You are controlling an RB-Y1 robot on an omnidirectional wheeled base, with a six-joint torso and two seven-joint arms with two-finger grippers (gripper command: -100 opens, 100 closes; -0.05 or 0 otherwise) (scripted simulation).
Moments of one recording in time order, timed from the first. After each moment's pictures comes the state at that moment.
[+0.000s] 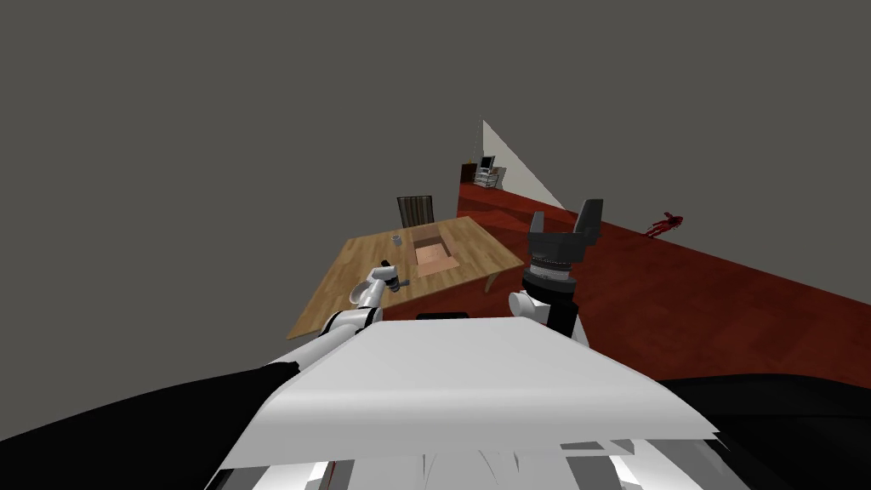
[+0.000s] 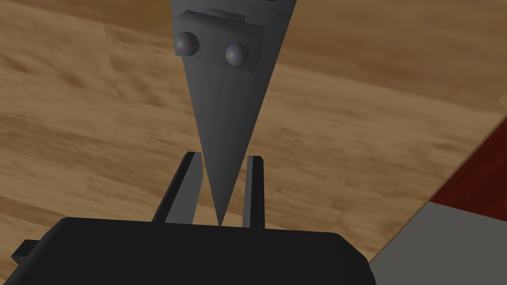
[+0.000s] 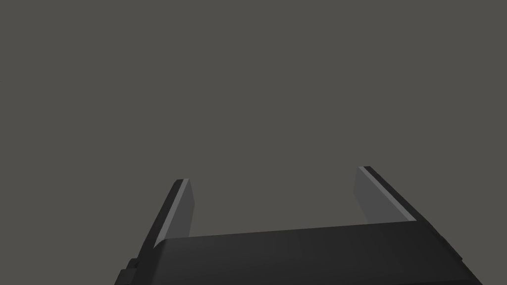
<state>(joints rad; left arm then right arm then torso) -0.41 0.23 0.17 -0.87 0.10 1.13 0.23 0.47 0.01 -0.07 -2.40 0.03 -0.56 -0.11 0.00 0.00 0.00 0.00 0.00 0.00</state>
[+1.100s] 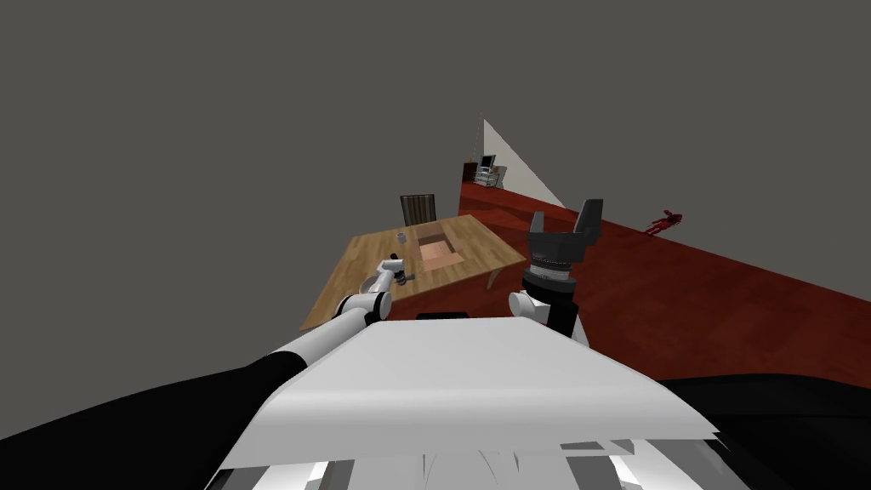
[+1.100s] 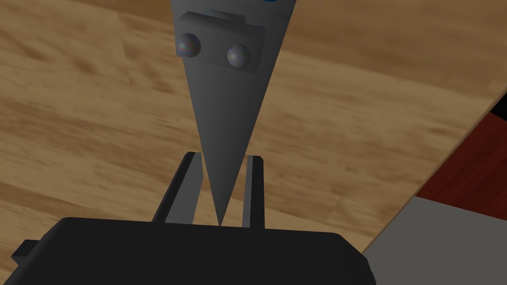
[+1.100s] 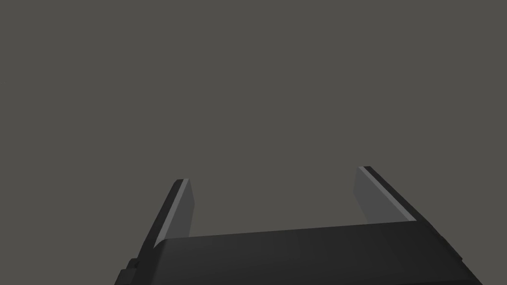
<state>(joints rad) -0.60 0.16 0.23 -0.67 -0.02 1.09 0.30 0.47 0.01 -0.07 -2.40 0.03 -0.56 -0.11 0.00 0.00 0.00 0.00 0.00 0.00</state>
